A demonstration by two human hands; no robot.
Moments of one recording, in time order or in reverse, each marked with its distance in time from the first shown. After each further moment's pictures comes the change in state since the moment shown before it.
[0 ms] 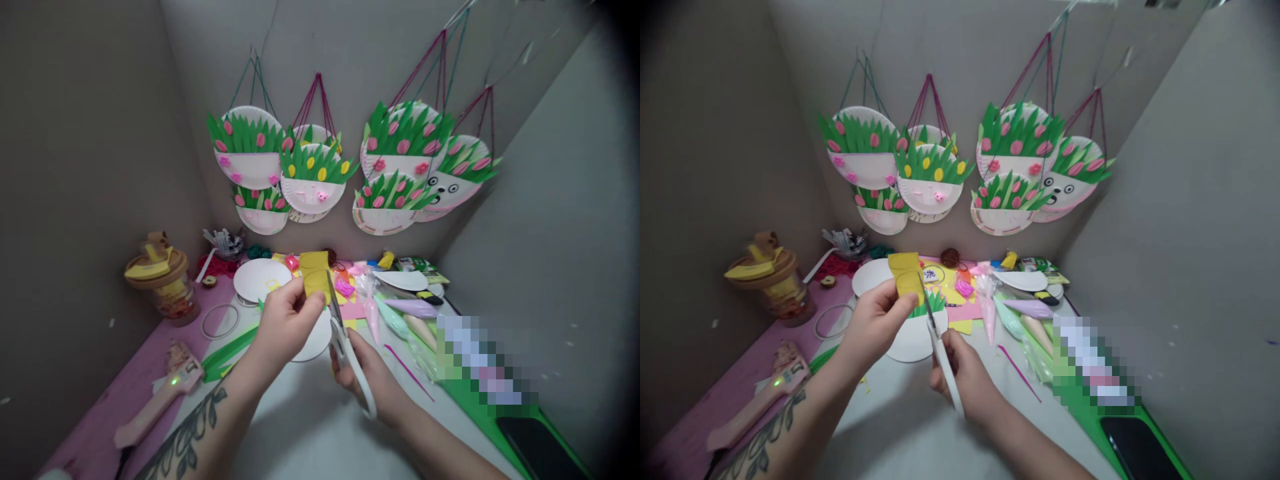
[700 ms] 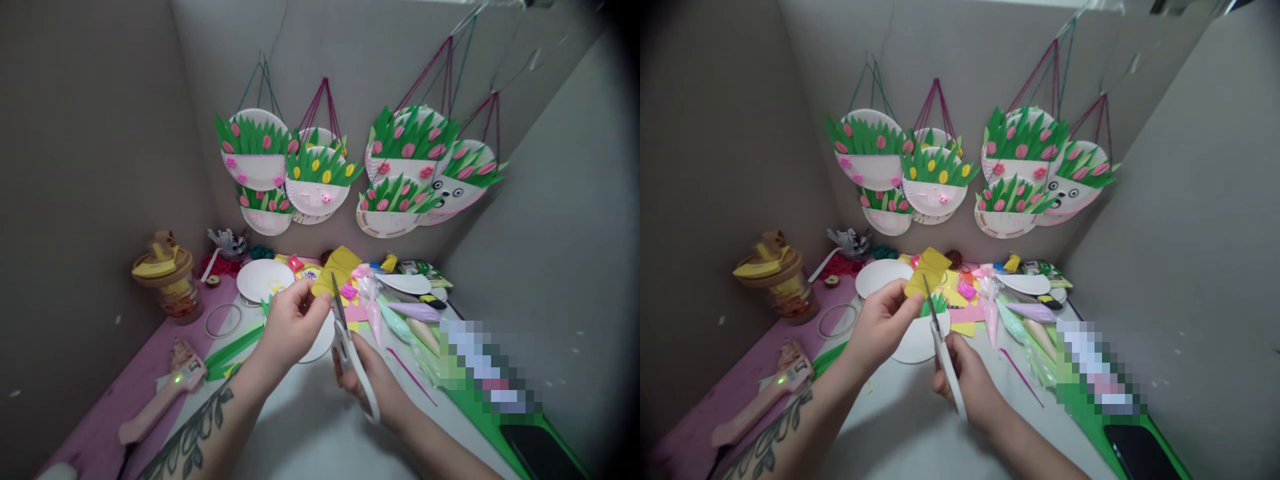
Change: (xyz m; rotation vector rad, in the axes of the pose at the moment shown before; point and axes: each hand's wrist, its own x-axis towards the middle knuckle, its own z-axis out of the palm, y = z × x) left_hand -0.002 0.004 0.002 -0.022 -0.002 0.008; right_hand 0.001 0.008 -0.001 -0.012 0.004 -0.031
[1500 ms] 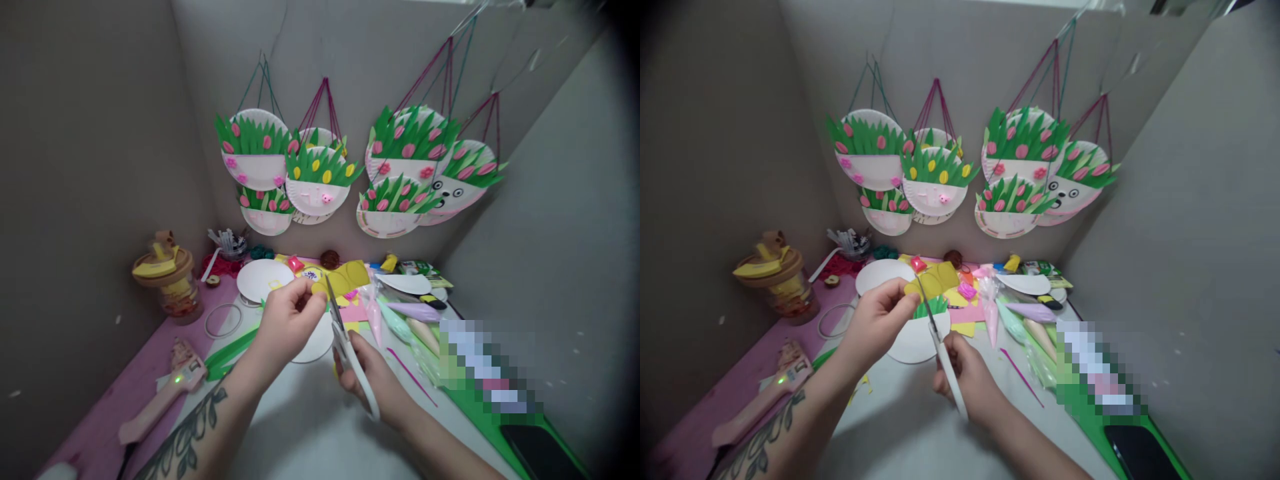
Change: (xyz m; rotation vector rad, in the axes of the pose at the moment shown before) left_hand 0.000 0.004 -0.007 0.056 -0.003 -0.019; right_hand 0.001 0.001 -0.002 -0.003 -0.015 0.010
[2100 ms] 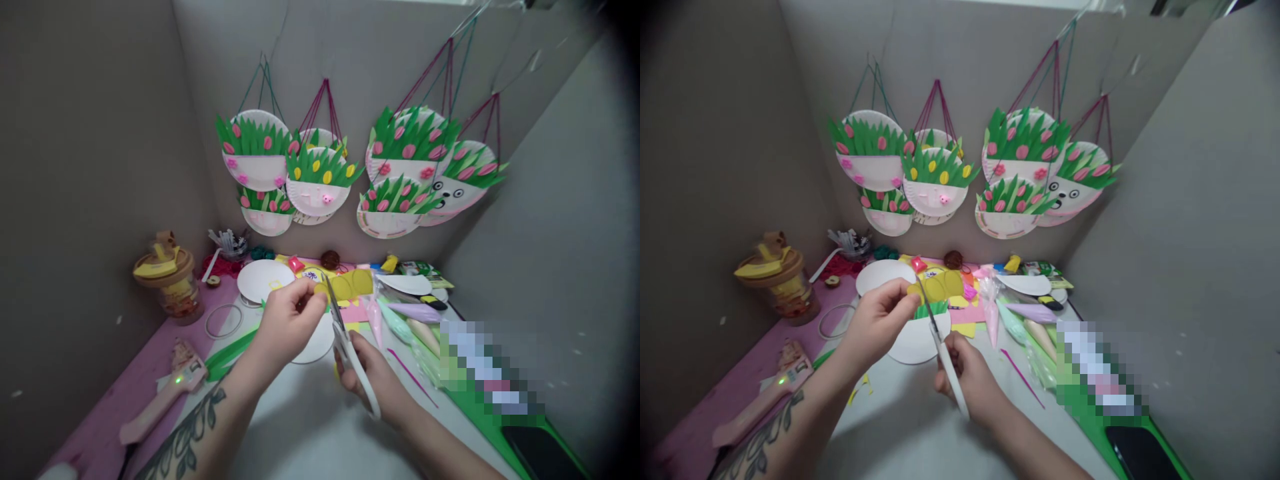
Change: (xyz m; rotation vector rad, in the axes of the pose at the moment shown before) left_hand 0.001 0.002 -0.002 0.036 -0.027 0.015; right_hand 0.002 0.006 -0.001 0.035 0.002 -0.001
